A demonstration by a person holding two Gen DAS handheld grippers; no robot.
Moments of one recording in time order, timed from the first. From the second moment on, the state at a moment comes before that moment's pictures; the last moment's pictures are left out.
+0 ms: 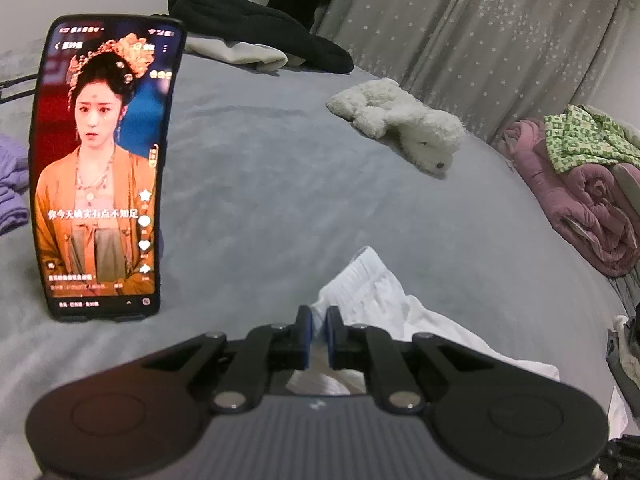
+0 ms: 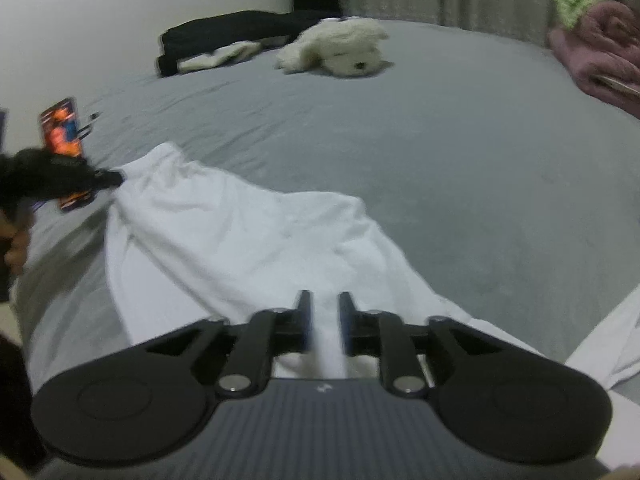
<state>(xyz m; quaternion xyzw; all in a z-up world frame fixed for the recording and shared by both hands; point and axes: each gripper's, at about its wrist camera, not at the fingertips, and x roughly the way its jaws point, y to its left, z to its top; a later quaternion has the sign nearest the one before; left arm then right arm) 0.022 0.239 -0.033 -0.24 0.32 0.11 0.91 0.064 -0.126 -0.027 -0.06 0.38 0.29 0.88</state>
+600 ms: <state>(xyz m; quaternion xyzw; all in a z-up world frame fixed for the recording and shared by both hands) 0.024 0.245 -0.032 -0.26 0.32 0.10 0.91 0.038 -0.075 -0.047 -0.21 0.34 0.35 0.85</state>
